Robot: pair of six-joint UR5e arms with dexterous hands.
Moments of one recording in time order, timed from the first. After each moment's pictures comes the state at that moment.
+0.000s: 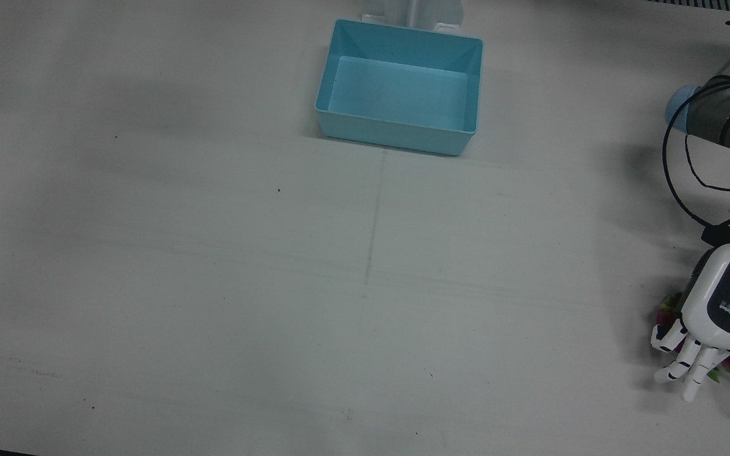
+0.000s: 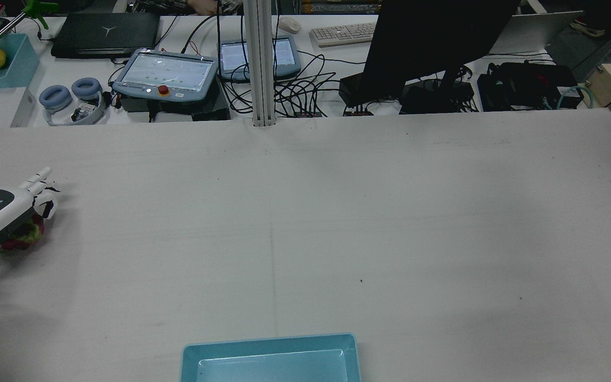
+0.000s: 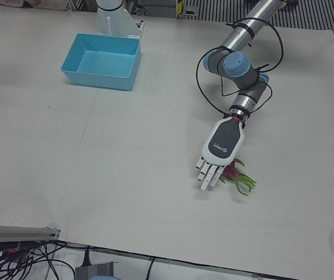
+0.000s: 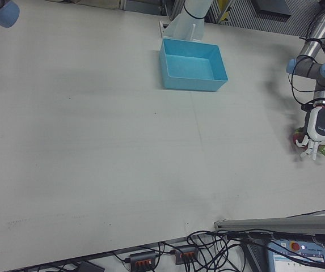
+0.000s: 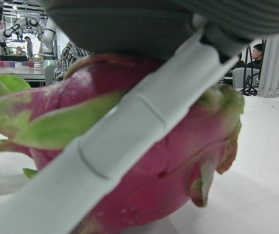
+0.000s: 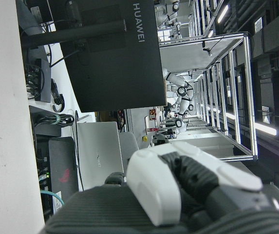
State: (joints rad) left arm -0.84 -1.65 -1.61 0.04 1.31 1.62; right arm 1.53 -1.64 1.64 -3.27 -1.57 0.14
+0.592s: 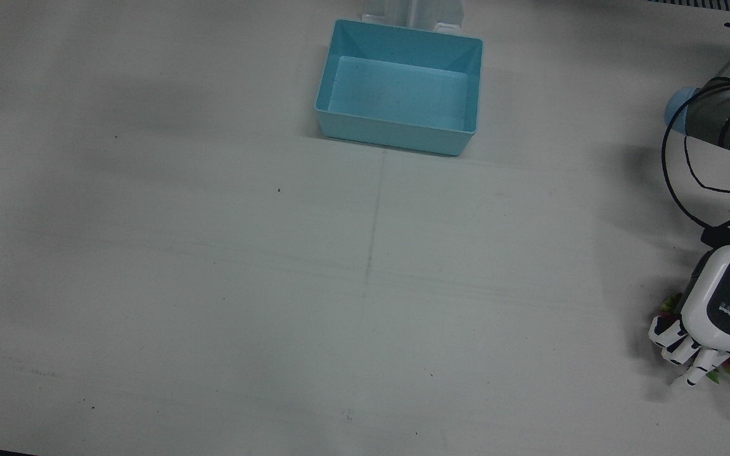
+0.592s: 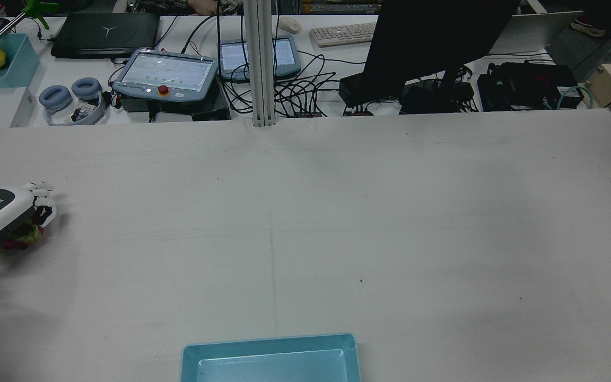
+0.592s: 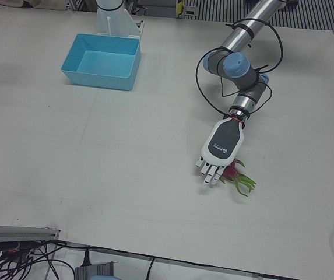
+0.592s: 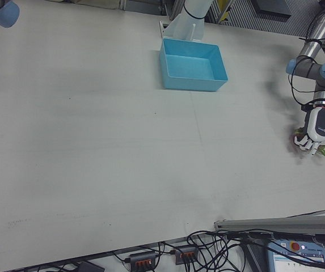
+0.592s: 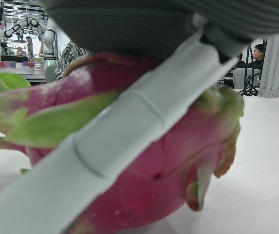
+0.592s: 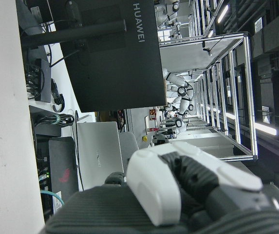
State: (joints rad) left arm -0.85 -1.65 -1.61 0.04 1.31 1.62; right arm 1.53 -1.64 1.64 -3.27 -1.57 0.14
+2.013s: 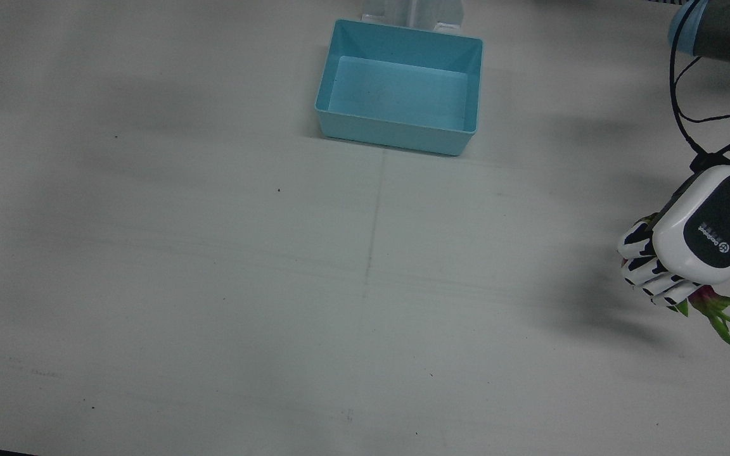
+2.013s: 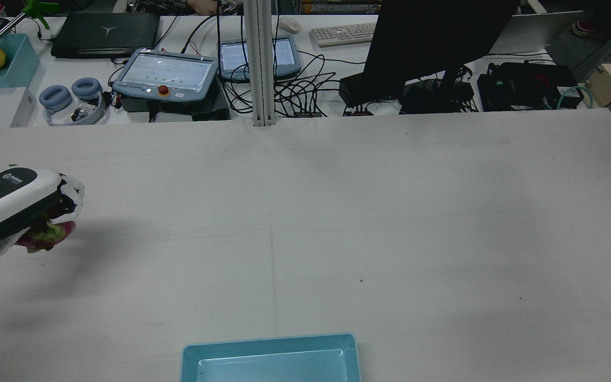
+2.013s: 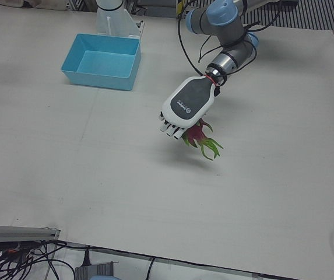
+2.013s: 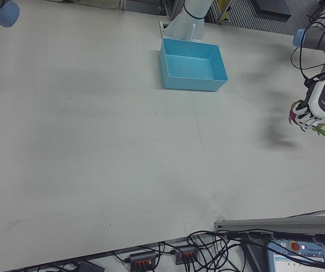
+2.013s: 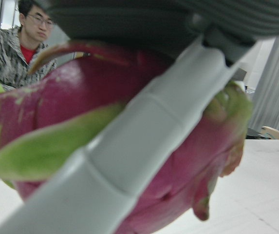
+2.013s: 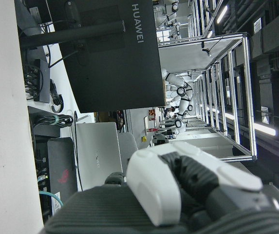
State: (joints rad) left arm -0.86 -1.64 -2.06 0.31 1.51 1.51; right arm 1.53 -1.64 1.64 -3.27 -1.57 0.14
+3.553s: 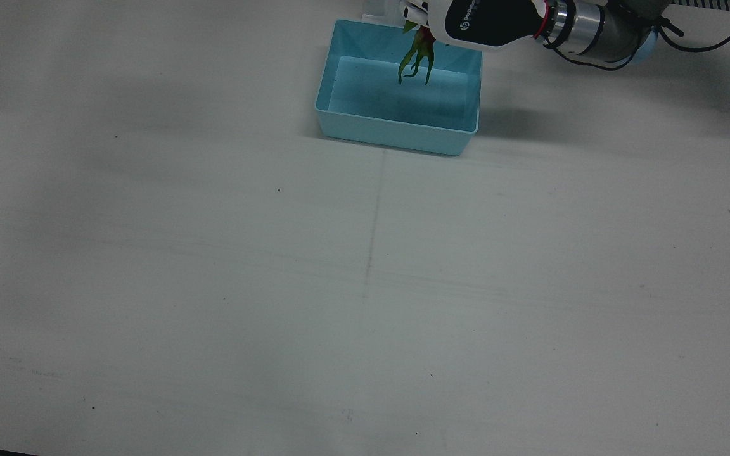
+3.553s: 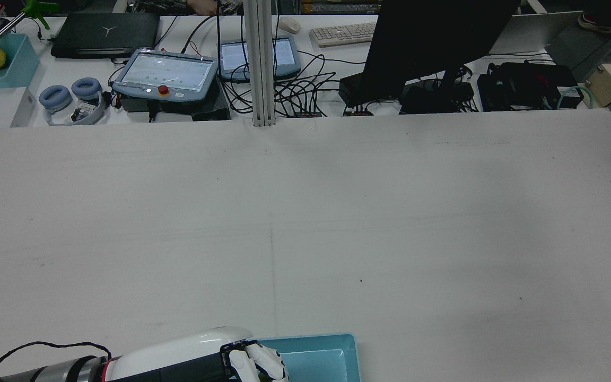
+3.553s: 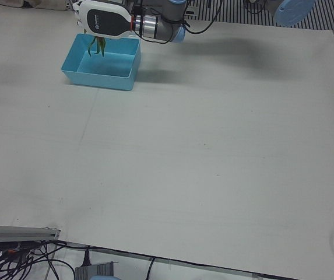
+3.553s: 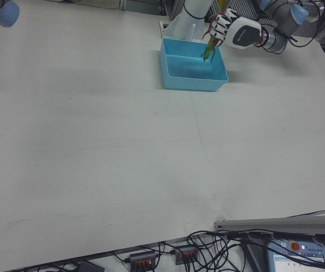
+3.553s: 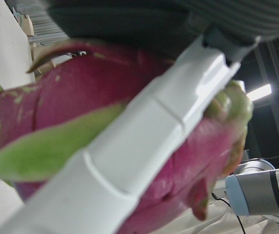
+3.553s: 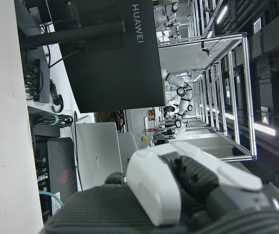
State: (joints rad) left arm -0.29 -1.76 -2.22 -0.15 1.61 0.80; right arm 1.53 -1.64 1.64 -3.27 -1.57 0.14
